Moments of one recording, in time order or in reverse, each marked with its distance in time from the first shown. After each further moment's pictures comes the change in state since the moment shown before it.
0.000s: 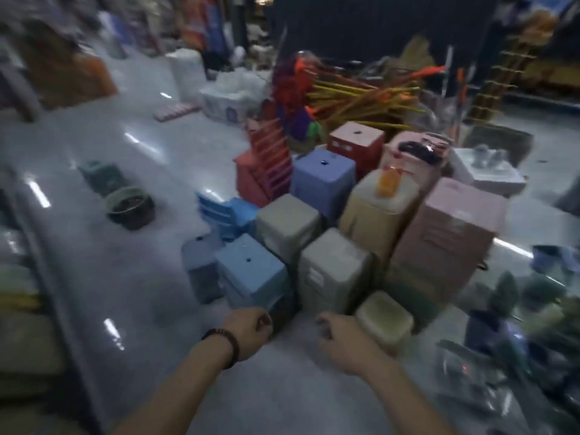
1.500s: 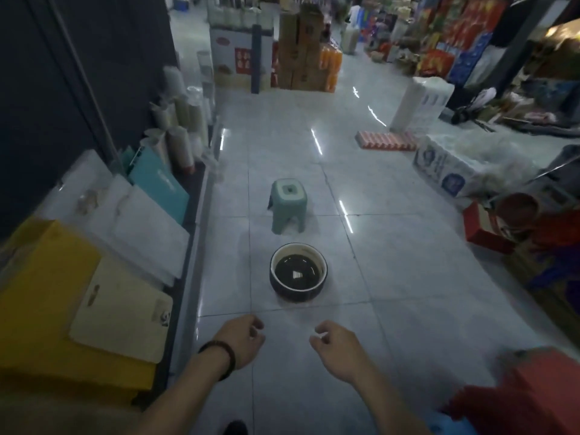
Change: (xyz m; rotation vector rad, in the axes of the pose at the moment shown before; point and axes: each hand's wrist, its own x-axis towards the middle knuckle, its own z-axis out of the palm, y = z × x) left_hand 0.361 -0.954 -0.636 -0.644 0.409 -0.619; right_hand 0.926 -0.915 0.313 -0.195 -0.389 -0.269
